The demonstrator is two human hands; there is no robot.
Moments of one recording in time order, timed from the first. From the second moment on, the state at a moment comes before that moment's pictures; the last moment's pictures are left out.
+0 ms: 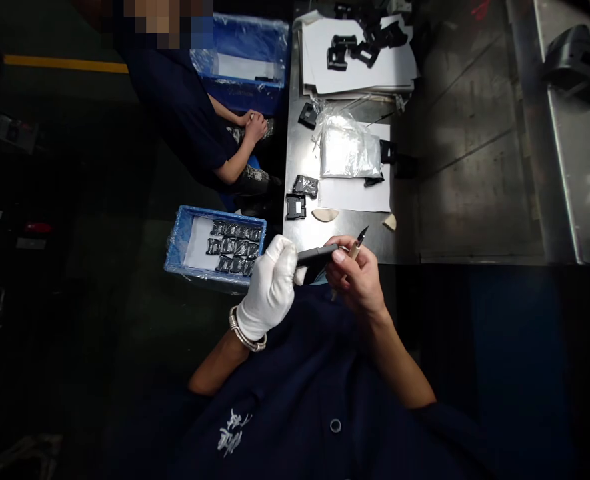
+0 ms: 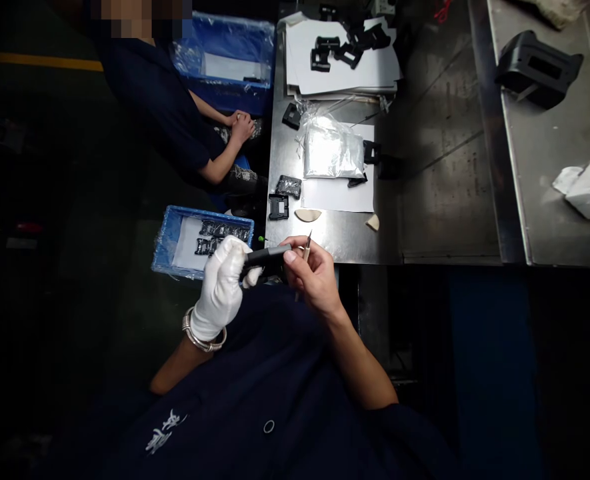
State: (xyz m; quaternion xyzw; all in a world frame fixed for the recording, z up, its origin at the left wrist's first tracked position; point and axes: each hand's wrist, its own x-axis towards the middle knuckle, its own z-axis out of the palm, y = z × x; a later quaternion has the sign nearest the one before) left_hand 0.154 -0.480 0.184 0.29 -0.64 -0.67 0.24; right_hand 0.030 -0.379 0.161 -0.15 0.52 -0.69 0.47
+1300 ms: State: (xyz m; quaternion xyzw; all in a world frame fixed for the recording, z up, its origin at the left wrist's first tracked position) left_hand 0.155 -0.468 0.194 0.29 -0.64 -0.67 0.25; right_hand 0.032 -0.361 0.172 -0.17 0.48 -0.73 0.45
